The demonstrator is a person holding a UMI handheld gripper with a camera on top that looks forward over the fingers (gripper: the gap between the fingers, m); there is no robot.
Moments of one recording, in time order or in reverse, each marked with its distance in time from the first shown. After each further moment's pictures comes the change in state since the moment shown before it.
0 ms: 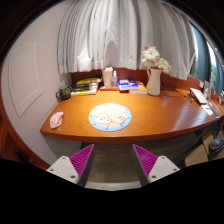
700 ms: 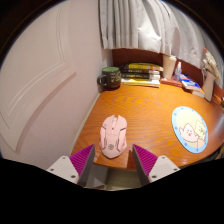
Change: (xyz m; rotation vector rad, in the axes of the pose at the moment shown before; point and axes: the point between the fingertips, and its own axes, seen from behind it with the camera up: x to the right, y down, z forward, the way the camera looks) arm -0.313 -0.017 0.187 -0.129 -0.195 -0.083
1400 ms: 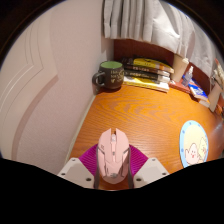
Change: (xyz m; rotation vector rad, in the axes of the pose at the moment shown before) arm 0.005 -0.042 0.070 -0.115 0.063 -0.055
